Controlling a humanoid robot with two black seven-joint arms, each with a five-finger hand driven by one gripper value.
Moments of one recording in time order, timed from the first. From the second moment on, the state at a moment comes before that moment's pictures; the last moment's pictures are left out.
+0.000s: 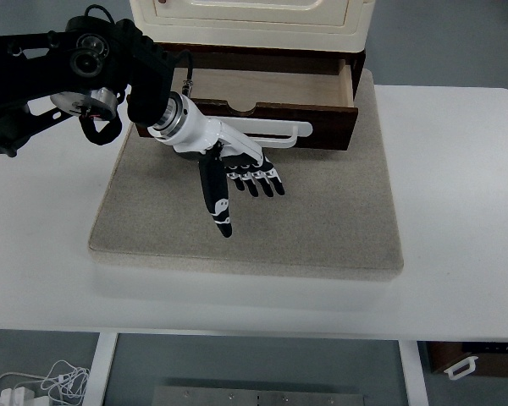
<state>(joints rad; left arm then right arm) -1.46 0.52 -0.16 -1.41 0.51 -0.61 0.60 -0.01 0.00 -0.01 0.18 -0.04 -0.05 0.03</state>
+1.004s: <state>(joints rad) -1.49 0.46 -0.13 -1.26 0.58 -0.61 0.60 -0.01 0.00 -0.01 0.18 -0.04 -0.05 0.03</state>
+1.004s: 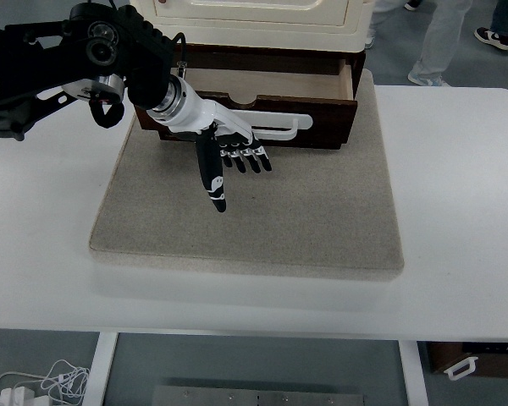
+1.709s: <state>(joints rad) -1.48 0.38 -0.17 -1.10 0.61 -0.61 0.60 -0.01 0.00 -0.01 0.18 -0.04 -0.05 0.03</state>
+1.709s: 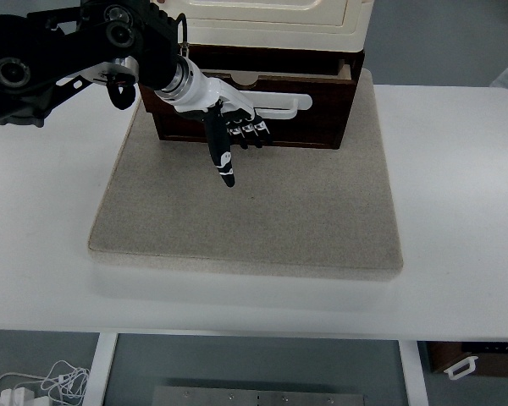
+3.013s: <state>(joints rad) -1.47 0.38 -0.21 -0.94 0.63 -0.61 0.58 -0.01 0.00 -0.01 0.18 -0.04 -0.05 0.03</state>
